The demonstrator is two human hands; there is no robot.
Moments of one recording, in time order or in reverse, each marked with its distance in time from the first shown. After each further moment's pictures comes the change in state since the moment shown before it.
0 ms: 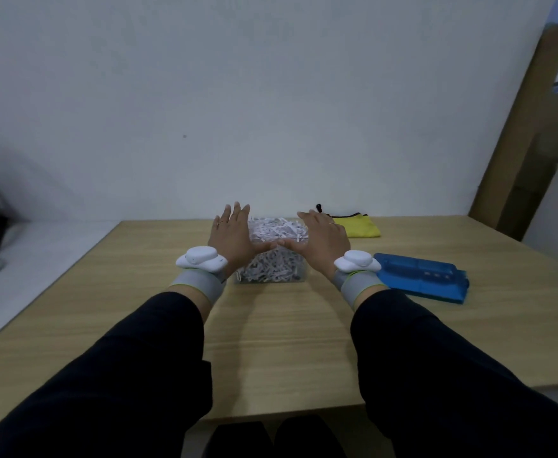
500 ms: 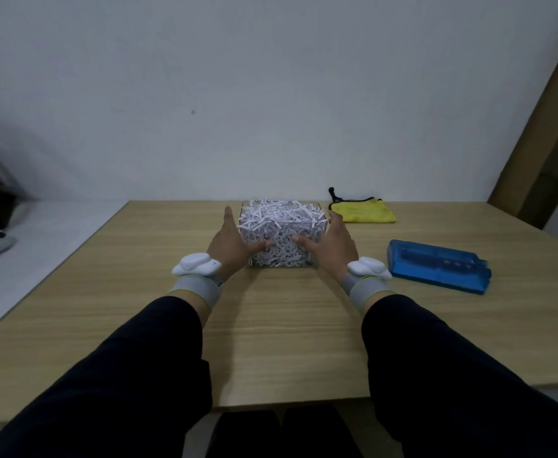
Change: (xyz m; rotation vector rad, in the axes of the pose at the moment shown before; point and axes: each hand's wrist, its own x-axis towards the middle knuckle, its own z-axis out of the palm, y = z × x) left_hand -0.020 -0.034 0.027 -0.429 -0.088 -0.249; right_hand -0.016 0.001 0.039 0.412 0.014 0.253
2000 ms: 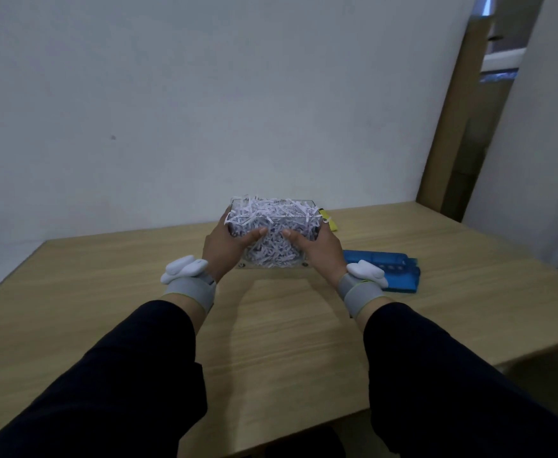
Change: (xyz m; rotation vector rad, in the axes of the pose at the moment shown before) left_hand 0.033 0.088 0.055 -0.341 -0.009 0.199; right_hand 0.012 0.041 -0.079 0.463 0.091 0.056
